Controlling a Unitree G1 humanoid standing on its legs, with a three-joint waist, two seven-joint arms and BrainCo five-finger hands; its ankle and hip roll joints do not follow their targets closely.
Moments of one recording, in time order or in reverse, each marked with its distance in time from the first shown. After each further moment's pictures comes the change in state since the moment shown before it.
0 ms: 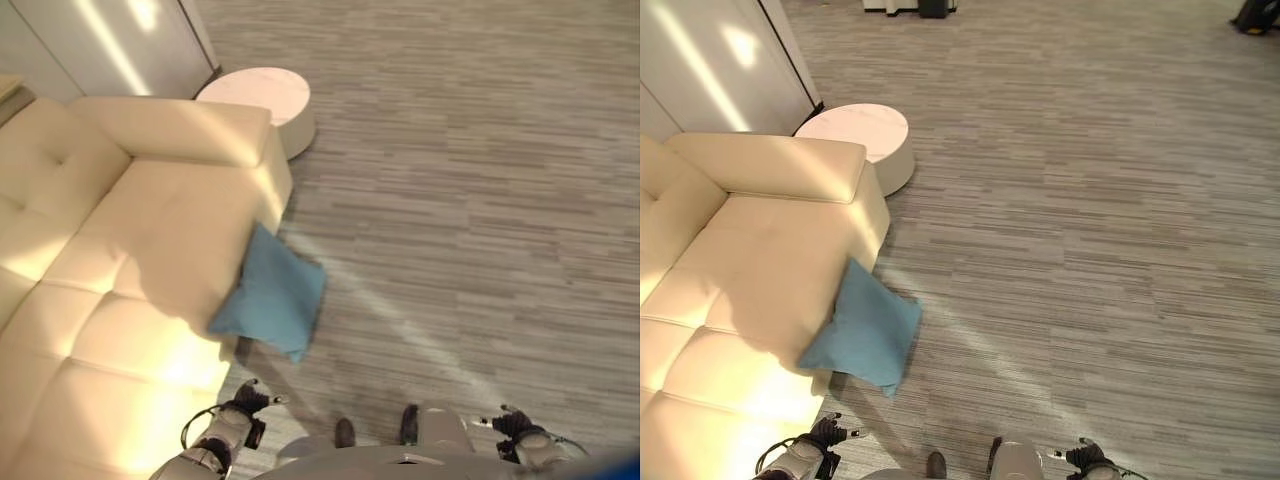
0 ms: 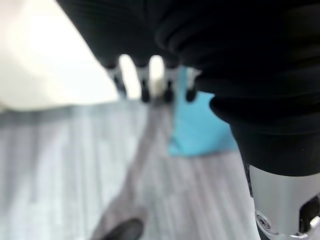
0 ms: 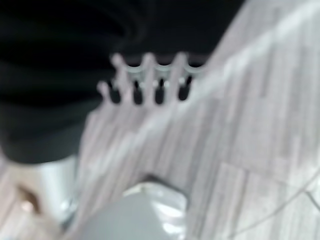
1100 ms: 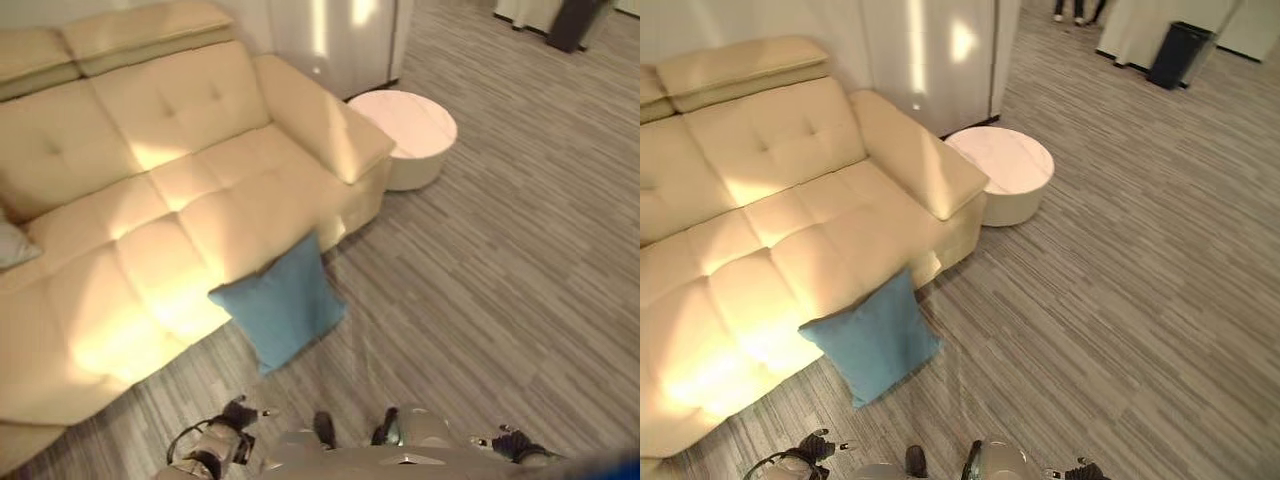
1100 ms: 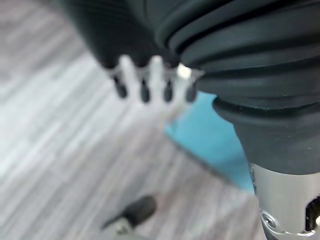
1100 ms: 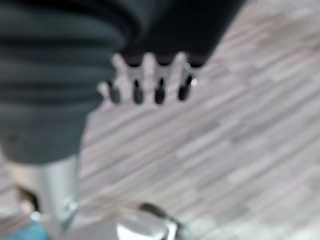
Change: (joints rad) left arm 0.033 0.023 0.027 0.009 0.001 0.001 -0.007; right arm 0.053 0.020 0.038 -0.001 0.002 -0.007 0.003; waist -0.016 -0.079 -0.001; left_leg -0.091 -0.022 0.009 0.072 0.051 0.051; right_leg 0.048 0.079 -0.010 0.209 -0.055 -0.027
